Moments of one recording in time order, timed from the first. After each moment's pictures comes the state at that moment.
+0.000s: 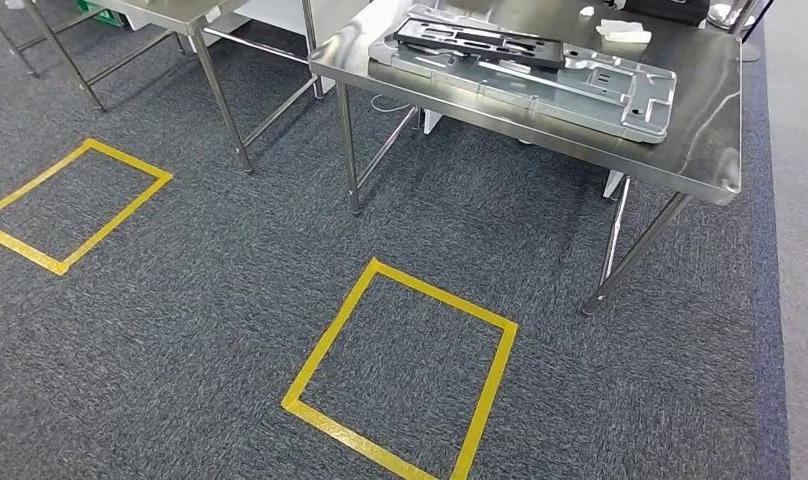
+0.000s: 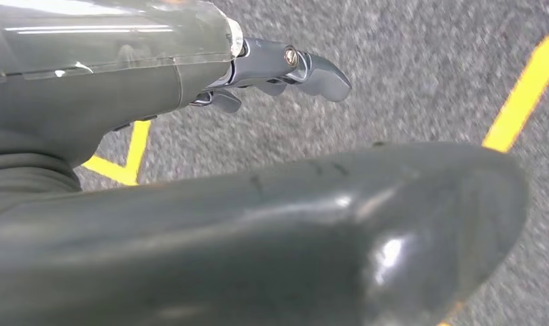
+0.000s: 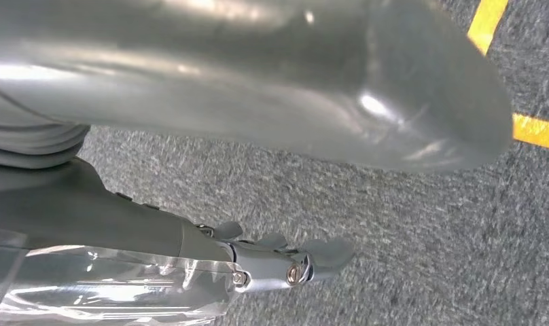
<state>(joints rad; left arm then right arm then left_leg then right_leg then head) -0.07 -0.16 1.34 -0.17 -1.15 -0.01 -0.43 -0.04 0.04 -0.26 -0.19 0.10 -0.24 -0.30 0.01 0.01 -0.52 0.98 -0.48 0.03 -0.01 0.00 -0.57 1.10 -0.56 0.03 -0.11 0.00</state>
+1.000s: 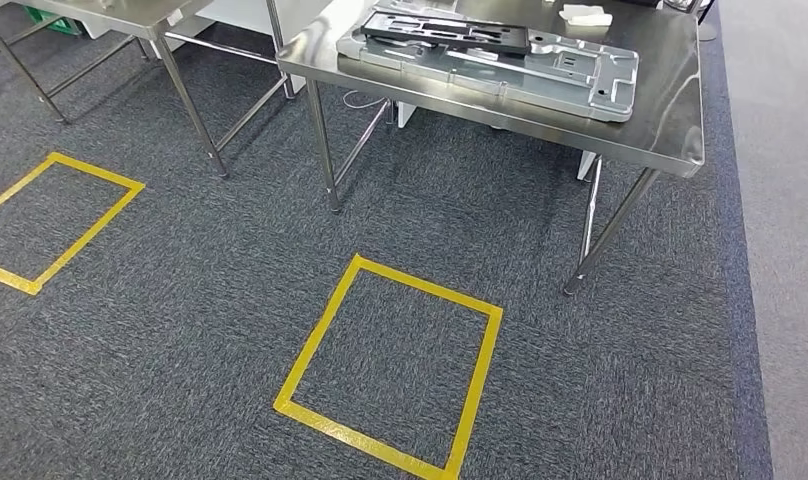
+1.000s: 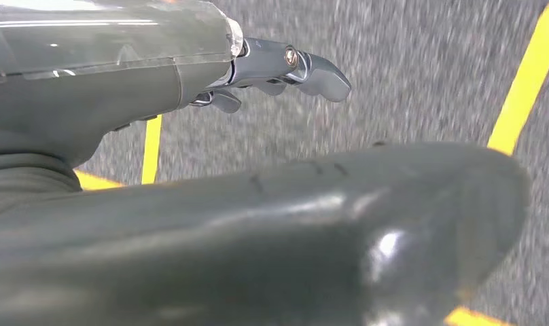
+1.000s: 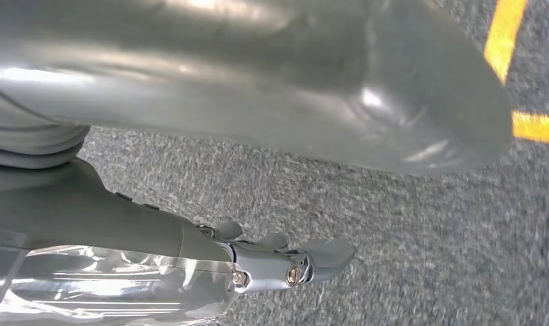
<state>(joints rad) -0.08 -0.16 1.32 -0.17 -1.18 -0.01 -0.39 -0.04 0.04 -0.27 -0.19 0.09 -0.18 -0.27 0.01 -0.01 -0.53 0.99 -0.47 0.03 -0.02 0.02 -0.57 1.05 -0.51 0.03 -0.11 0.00</state>
